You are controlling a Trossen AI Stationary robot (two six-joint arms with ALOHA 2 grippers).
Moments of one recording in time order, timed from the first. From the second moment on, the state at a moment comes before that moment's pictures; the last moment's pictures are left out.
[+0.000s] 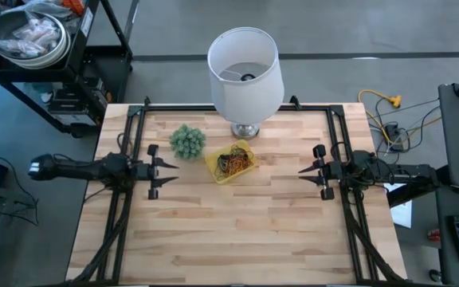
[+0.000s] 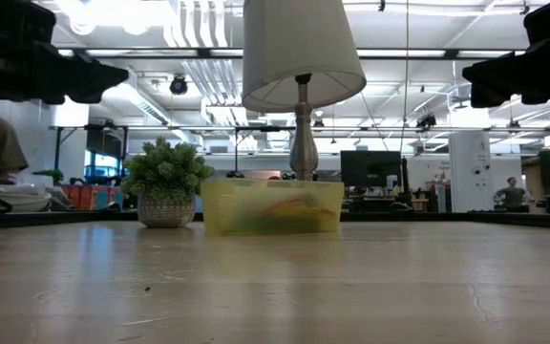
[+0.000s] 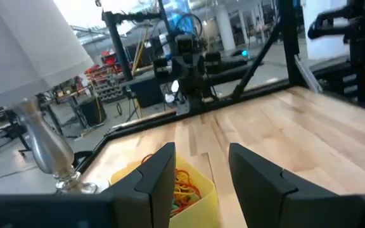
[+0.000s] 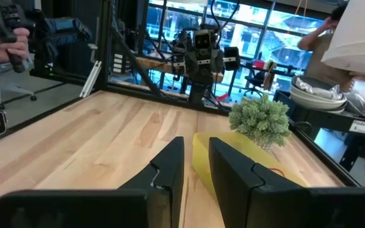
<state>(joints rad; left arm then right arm) -0.07 0.18 0.01 0.21 -0.06 0.29 -0.03 0.00 0.02 -0.01 -0.16 -0.14</state>
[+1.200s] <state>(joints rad) -0.07 0.04 0.01 0.02 0.04 0.29 -0.03 0.02 0.02 -0.01 -0.05 -0.14</state>
